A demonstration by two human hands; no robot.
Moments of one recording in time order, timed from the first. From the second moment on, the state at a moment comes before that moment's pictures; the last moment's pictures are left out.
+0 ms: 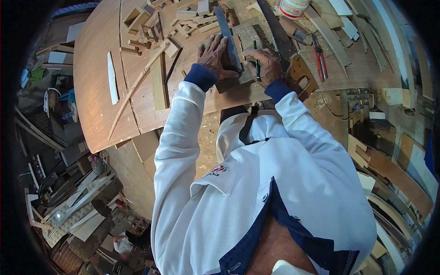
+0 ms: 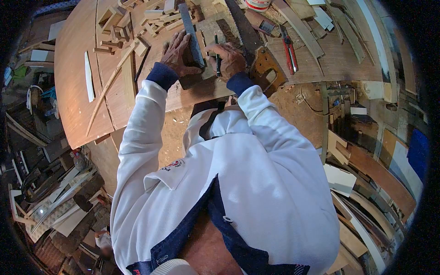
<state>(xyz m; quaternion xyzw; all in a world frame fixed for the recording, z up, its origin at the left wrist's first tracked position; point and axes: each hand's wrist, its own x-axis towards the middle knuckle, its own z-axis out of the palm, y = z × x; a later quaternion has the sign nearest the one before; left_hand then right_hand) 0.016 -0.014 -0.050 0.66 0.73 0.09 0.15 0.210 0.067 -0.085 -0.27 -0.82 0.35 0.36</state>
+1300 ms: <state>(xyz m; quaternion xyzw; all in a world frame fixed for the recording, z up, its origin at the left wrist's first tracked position) 0.018 -0.014 -0.049 0.66 0.73 0.09 0.14 0.209 0.066 -0.085 -0.27 -0.81 0.35 0.38</state>
